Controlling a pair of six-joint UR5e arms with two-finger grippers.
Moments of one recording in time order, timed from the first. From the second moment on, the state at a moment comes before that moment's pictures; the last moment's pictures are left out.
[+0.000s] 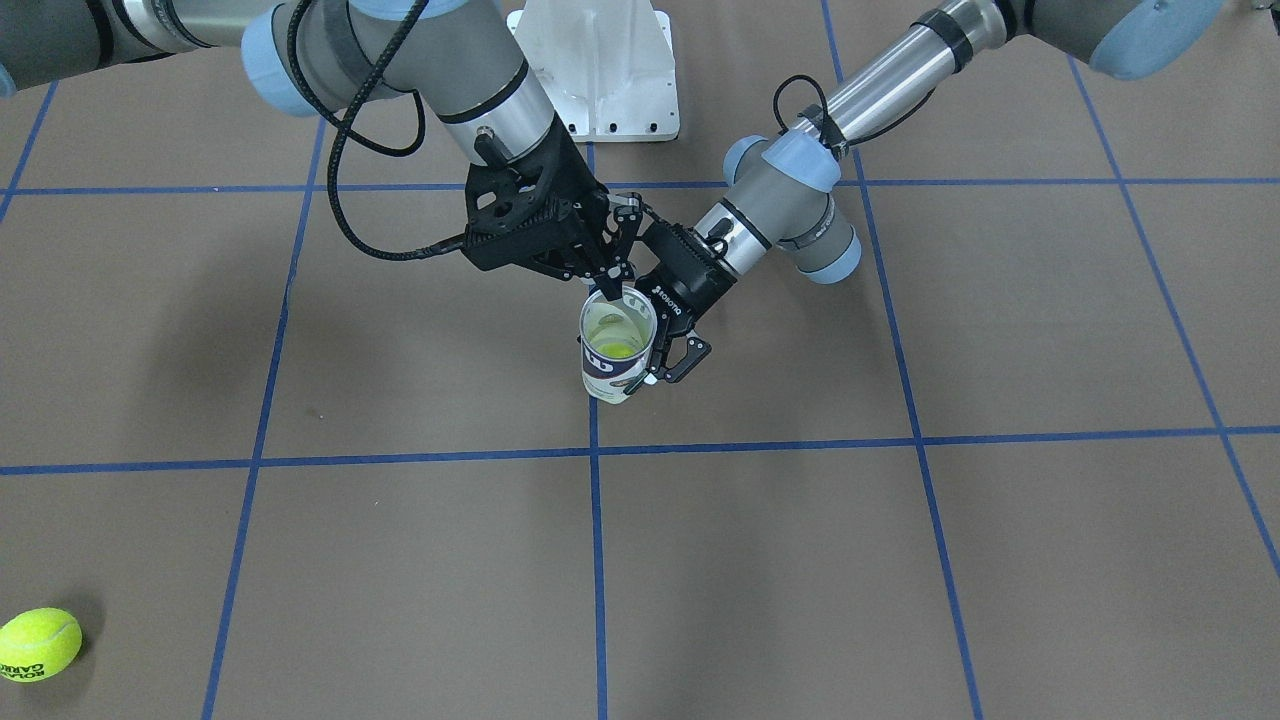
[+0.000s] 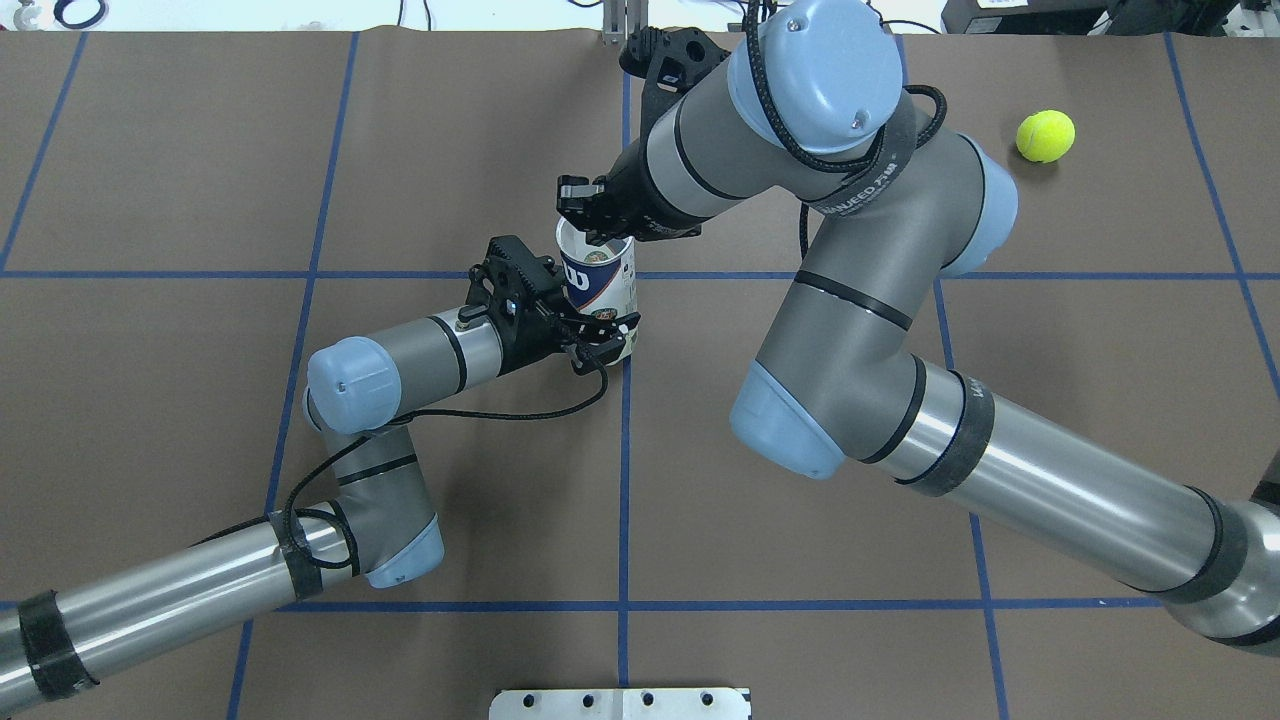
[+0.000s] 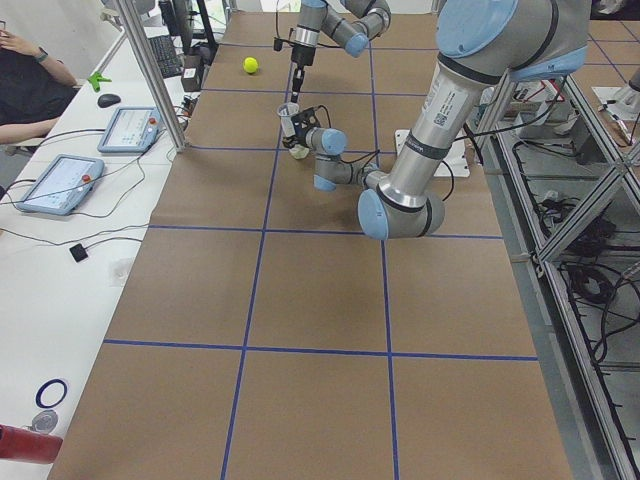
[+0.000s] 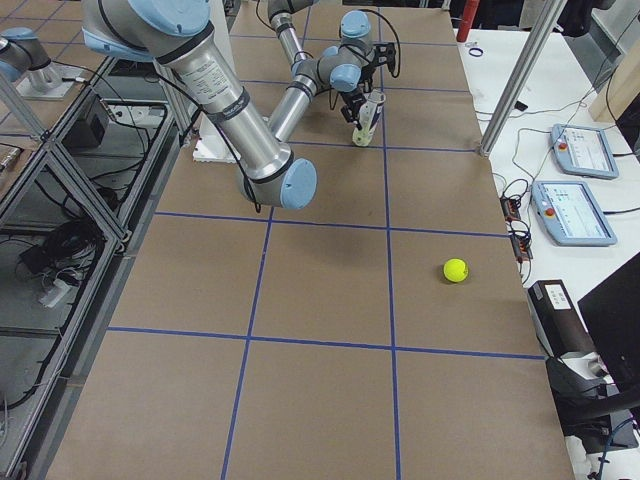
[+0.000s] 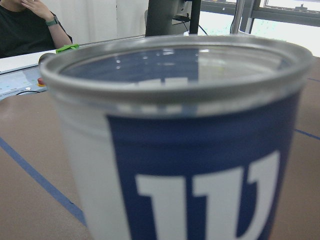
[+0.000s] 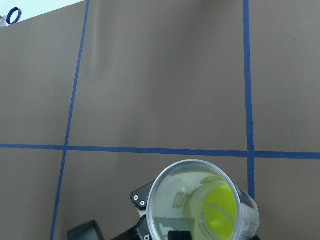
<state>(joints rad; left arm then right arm) -0.47 -2.23 -1.18 -3.04 -1.47 -0.49 0.66 -0.78 1.70 -1.29 1.95 1.28</state>
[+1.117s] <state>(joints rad) -0.47 -2.22 -1.19 -3.05 -1.47 -0.49 0.82 -0.84 1.75 -1.32 2.10 1.27</state>
